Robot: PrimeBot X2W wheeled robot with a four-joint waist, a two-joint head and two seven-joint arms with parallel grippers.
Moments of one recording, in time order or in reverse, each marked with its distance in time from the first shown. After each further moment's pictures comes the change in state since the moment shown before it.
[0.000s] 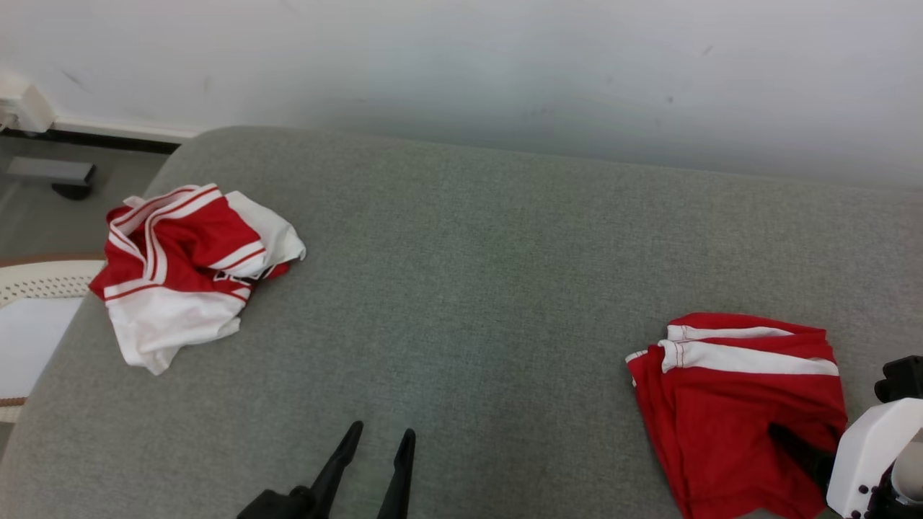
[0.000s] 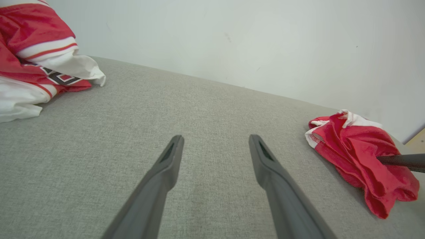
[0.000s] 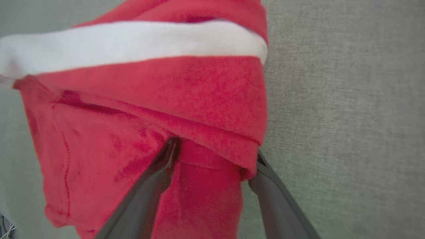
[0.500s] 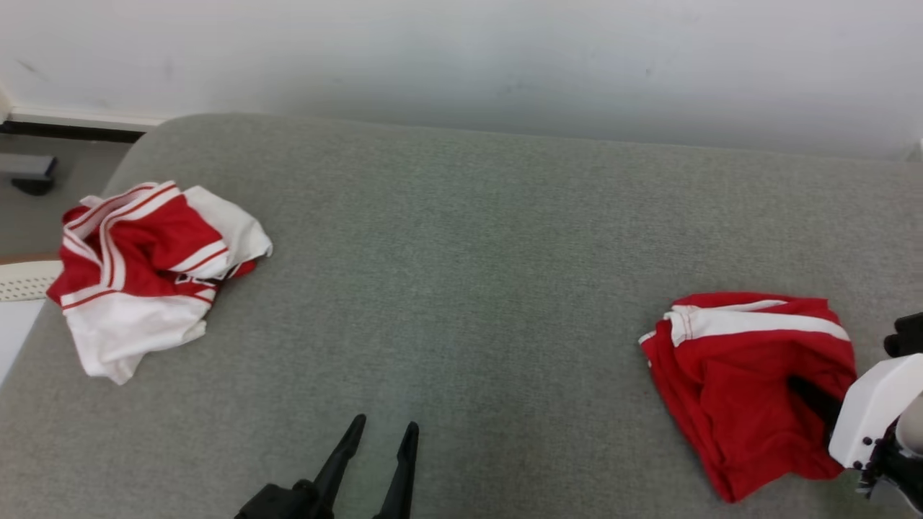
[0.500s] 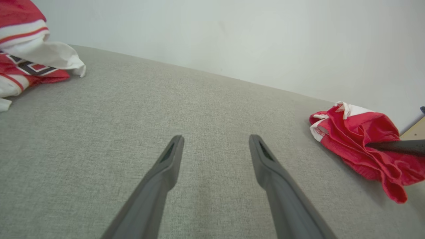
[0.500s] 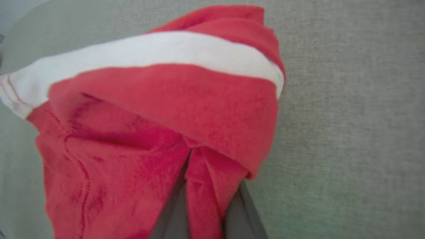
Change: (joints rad) left arm -0.017 0.000 -0.013 -0.003 -0.010 0.013 0.000; right arm -0.121 0.031 -0.001 0.091 0.010 0.000 -0.035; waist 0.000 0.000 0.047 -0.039
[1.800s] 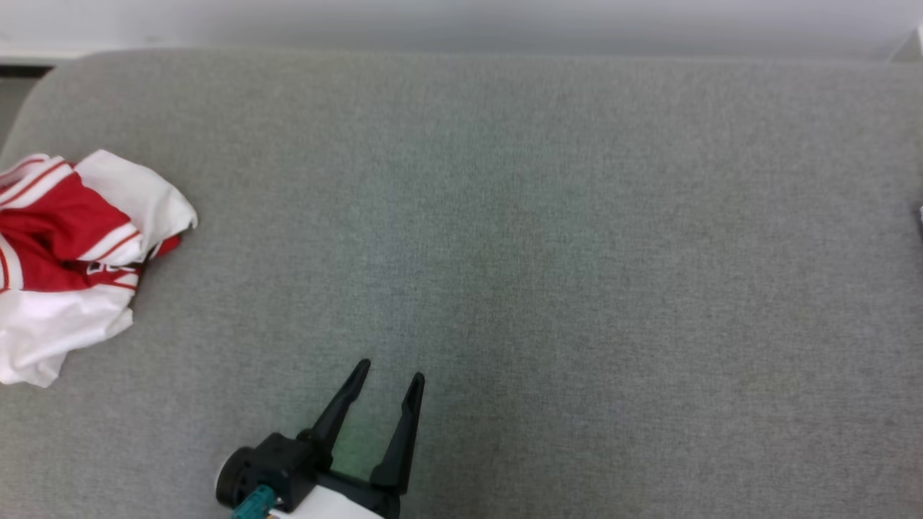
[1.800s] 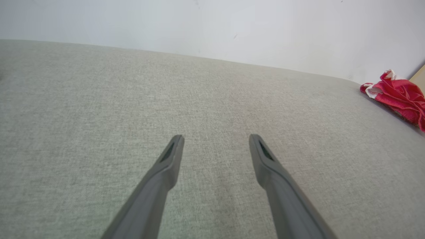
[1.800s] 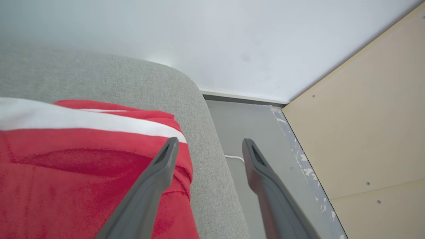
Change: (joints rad) left arm -0.125 0.019 0.008 0.013 0.070 -0.041 0.000; right arm -0.387 -0.225 -0.458 0.409 -0.876 0.000 -0.472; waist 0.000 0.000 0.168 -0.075
